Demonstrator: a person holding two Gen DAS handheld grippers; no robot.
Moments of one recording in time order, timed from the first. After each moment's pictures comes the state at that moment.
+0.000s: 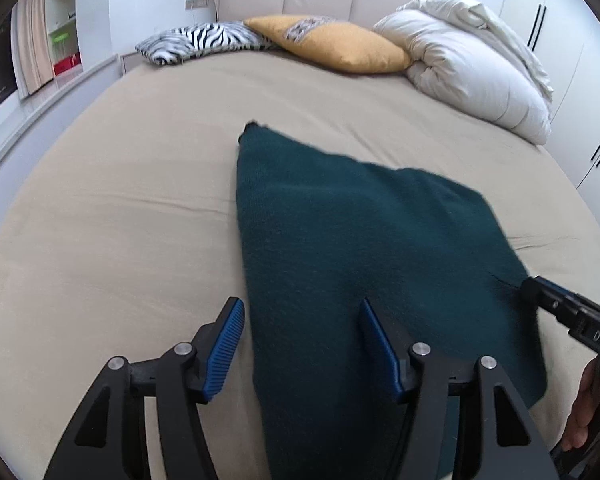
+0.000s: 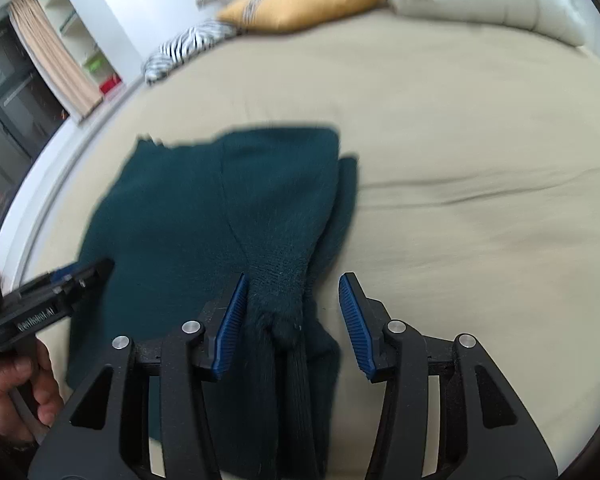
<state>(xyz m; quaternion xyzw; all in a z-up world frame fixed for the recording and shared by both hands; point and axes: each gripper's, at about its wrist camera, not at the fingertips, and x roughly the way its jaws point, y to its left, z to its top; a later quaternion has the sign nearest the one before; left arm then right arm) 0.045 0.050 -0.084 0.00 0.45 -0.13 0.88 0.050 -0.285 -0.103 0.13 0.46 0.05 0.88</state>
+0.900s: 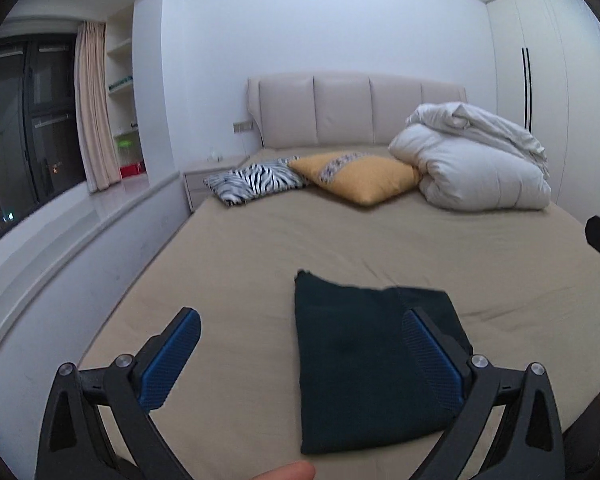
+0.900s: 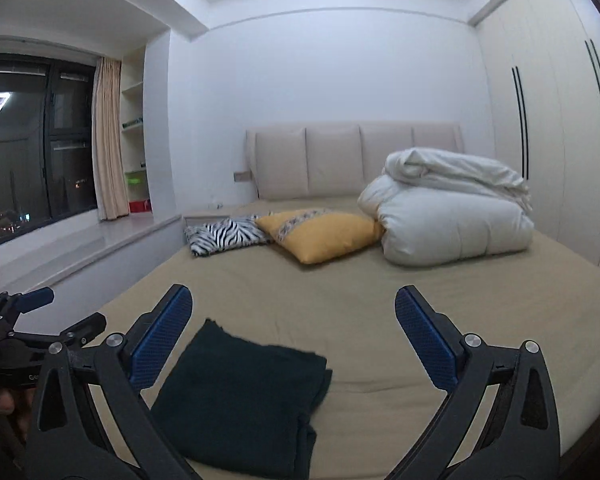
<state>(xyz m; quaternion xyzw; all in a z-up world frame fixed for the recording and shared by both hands) -0.059 0.050 0.034 0.04 0.28 -0.05 0.96 -0.088 -0.273 0.084 0.03 0.19 0.02 0.98</state>
